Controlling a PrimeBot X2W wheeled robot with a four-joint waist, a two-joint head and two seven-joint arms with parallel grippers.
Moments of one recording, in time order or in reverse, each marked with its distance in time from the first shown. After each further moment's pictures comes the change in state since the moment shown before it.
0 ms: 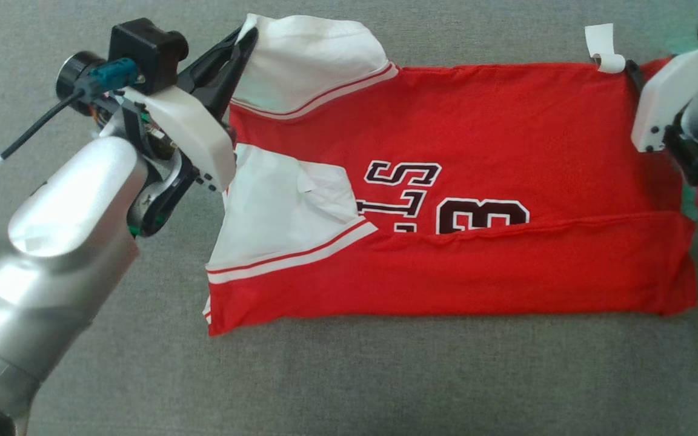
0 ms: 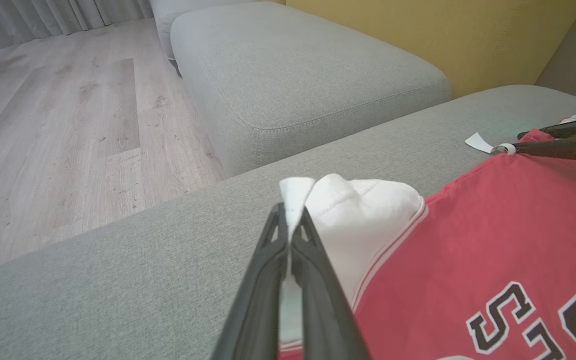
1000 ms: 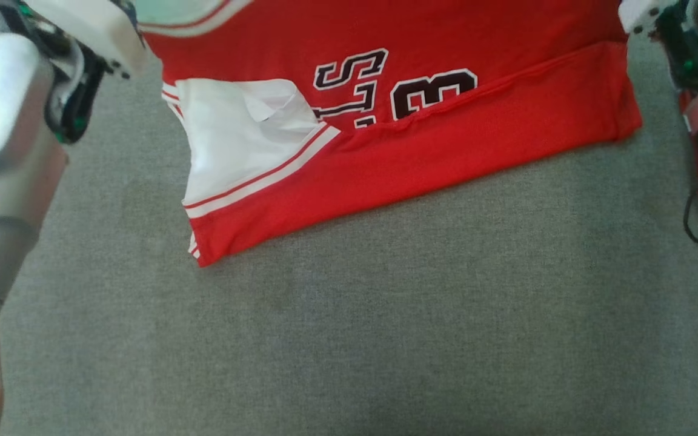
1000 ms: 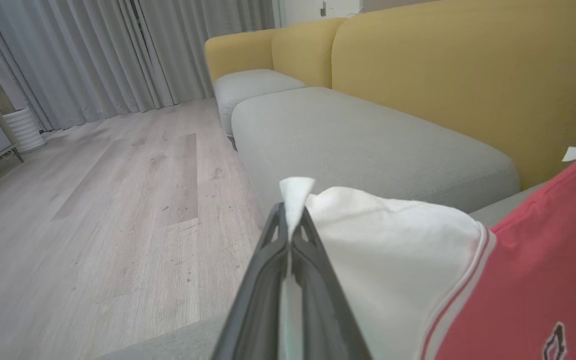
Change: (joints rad) left arm -0.228 -0.020 0.083 0.337 0.010 -0.027 -0.174; right arm -0.174 0.022 0.185 -0.148 0.308 0.000 -0.261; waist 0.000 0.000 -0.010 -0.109
